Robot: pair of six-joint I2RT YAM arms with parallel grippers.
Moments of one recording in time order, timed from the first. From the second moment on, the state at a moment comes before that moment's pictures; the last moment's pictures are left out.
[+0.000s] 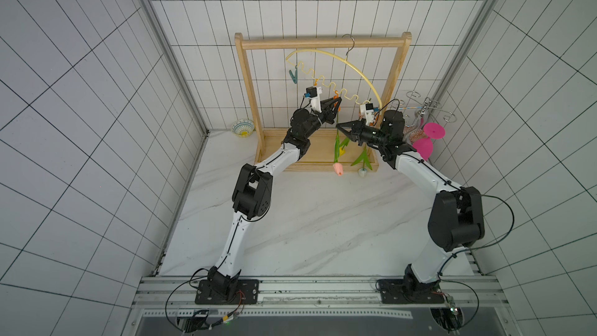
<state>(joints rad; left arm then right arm) -0.52 2.36 2.05 0.66 0.33 -0.52 0.31 1.74 1.40 0.22 -0.80 1.03</state>
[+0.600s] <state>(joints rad) -0.53 2.32 1.95 0.71 0.37 -0.56 0.30 1.79 1.40 0.36 -0.76 1.12</state>
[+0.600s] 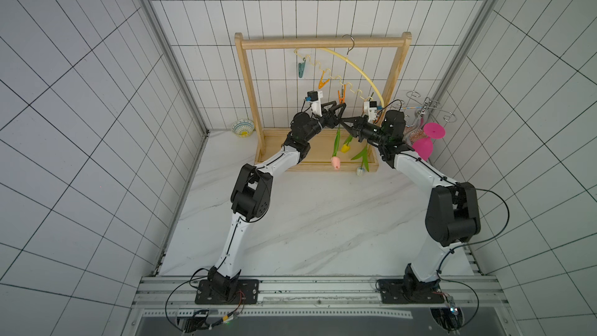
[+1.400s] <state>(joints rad) -0.44 2.17 1.59 0.85 0.41 -0.64 0.29 1.79 1.40 0.25 -0.67 1.01</state>
